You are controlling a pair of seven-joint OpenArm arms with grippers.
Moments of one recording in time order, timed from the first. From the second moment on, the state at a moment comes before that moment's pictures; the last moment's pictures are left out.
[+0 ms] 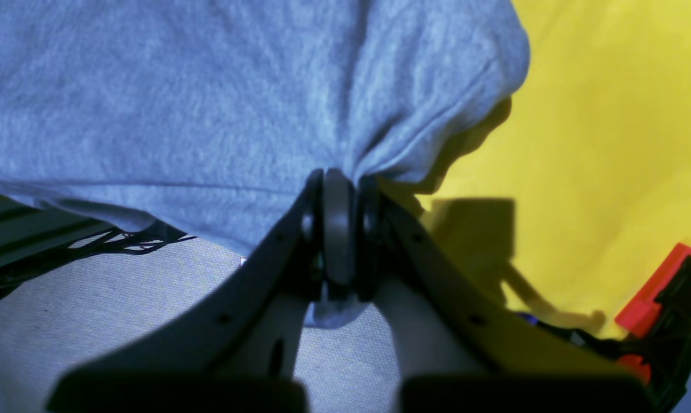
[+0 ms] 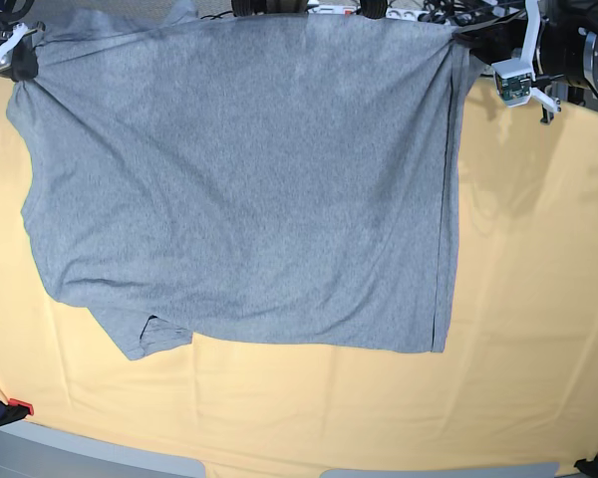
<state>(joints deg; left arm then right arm) 45.0 -54.3 -30.6 135.3 -87.8 -43.9 81.0 -40.9 22.9 53.5 112.5 56.0 41.8 -76.0</state>
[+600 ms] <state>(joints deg) 32.4 -47.7 -30.6 135.3 -86.8 -43.9 74.8 -36.7 25.5 53.5 112.5 62.6 41.8 -72.3</state>
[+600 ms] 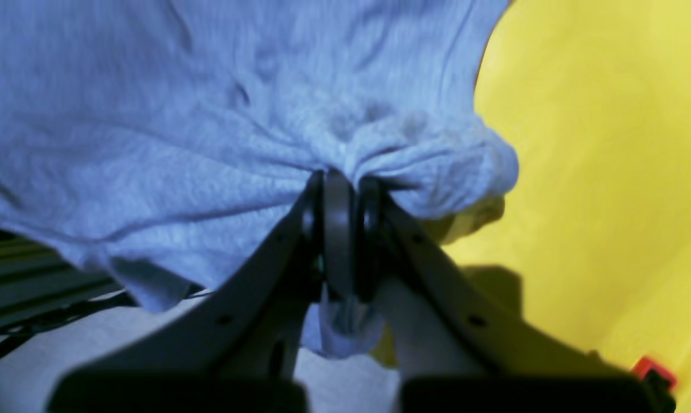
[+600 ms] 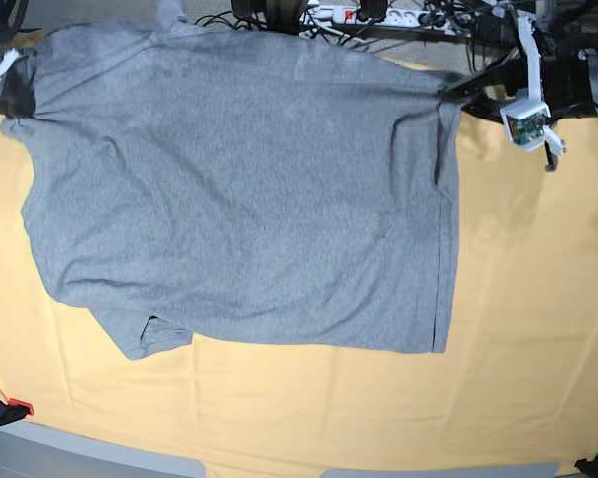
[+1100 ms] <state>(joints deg) 16.1 -47.4 -10.8 117.8 -77.6 -43.9 69.4 -27.5 25.3 46.7 104.8 58.8 41.8 -69.7</state>
